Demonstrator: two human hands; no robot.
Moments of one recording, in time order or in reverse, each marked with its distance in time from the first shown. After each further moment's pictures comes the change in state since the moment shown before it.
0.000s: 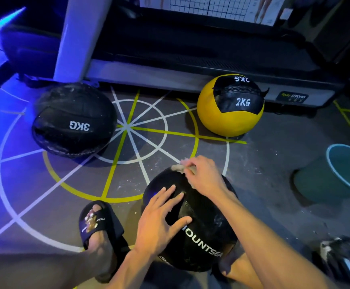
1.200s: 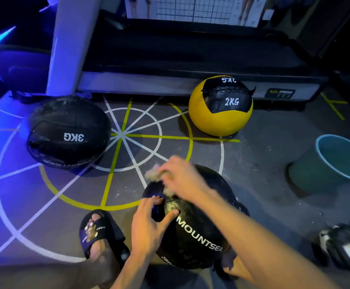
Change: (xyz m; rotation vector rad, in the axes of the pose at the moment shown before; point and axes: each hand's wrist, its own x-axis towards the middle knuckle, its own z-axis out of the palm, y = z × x) left_hand -0.003 -0.003 0.000 -0.222 0.182 -0.241; right_hand -0.012 -0.043 -0.001 -0.115 -0.129 -0.260
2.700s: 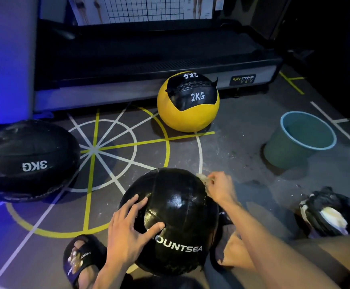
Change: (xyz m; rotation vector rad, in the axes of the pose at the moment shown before) left_hand 0.028 -0.001 -0.016 0.319 -0.251 0.177; right_hand -0.086 0.147 0.023 0.264 0.309 0.843
